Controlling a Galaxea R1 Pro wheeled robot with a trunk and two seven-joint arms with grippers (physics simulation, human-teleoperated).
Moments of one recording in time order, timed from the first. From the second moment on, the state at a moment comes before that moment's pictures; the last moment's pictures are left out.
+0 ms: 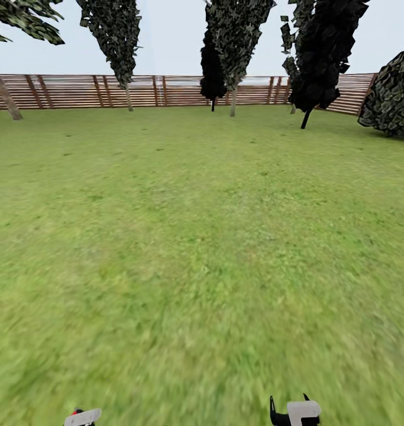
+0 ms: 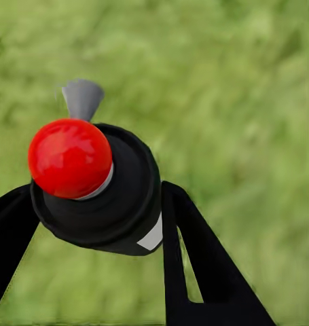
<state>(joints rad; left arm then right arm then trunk) -0.35 0.15 -0.45 -0.06 0.63 -0.56 0.03 -0.37 0.02 -0.37 -0.03 0.70 -0.75 -0.43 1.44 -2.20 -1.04</state>
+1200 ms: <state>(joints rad) -0.35 0.14 -0.45 -0.06 0.63 -0.56 0.03 -0.37 0.02 -0.36 -0.03 0.70 -0.75 -0.43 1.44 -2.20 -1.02</state>
